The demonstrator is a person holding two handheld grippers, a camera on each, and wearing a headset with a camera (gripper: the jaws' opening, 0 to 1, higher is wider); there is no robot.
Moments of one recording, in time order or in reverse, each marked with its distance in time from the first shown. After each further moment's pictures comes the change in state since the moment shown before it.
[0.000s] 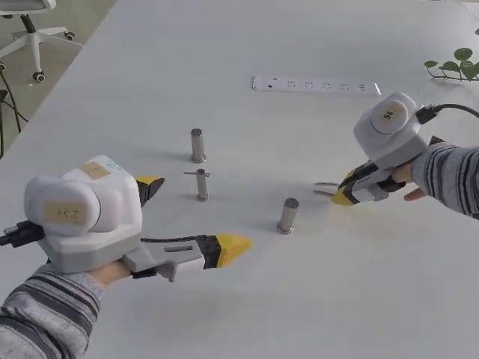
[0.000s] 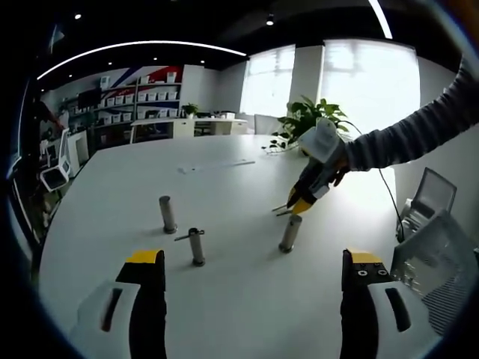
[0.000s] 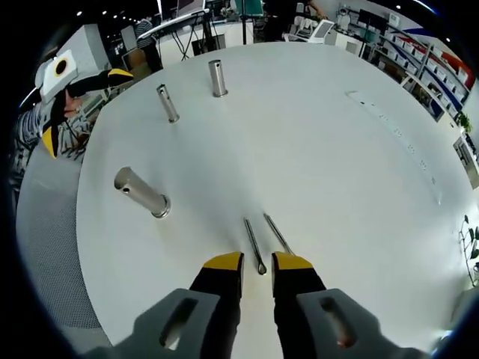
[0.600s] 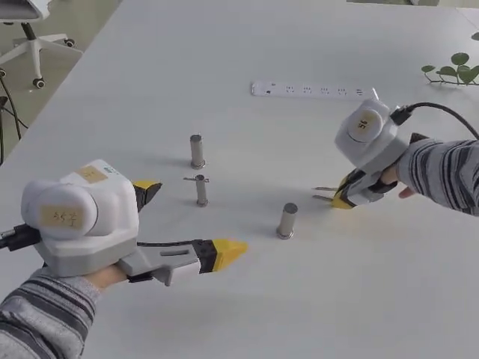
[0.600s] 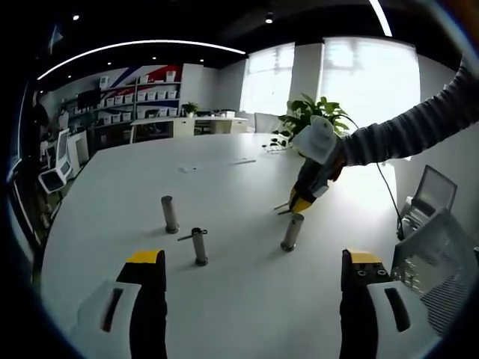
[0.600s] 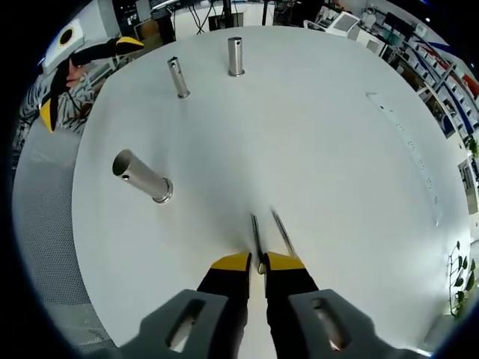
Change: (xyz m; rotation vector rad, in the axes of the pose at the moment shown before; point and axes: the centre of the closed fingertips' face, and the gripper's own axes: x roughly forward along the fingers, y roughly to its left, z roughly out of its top) left arm 0.000 0.002 0.001 0.006 0.008 0.003; right arm 0.003 0.003 -0.007 -0.134 0.123 -0.005
